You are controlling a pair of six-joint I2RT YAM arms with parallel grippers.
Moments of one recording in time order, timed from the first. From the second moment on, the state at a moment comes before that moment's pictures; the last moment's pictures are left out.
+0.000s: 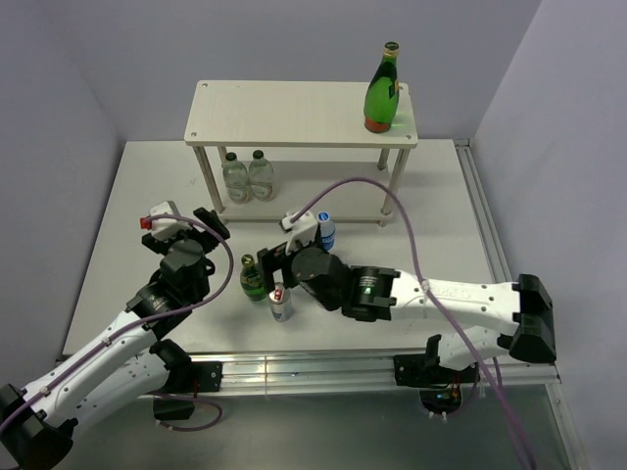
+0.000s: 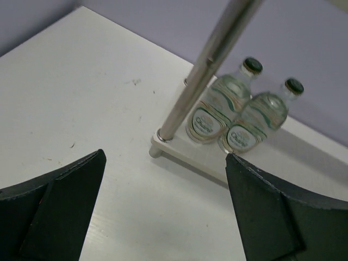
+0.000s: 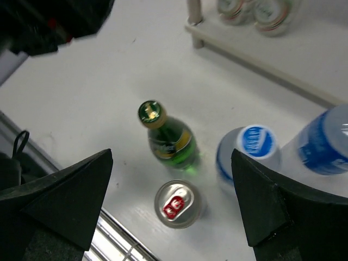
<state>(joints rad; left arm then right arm) -0.69 0.73 0.58 0.01 -0.94 -0.49 1.27 1.29 1.08 -0.15 0.59 0.41</state>
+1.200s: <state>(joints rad) -0.70 0.67 0.56 -0.07 -1.12 -0.58 1.29 1.71 1.20 0.08 0.68 0.34</state>
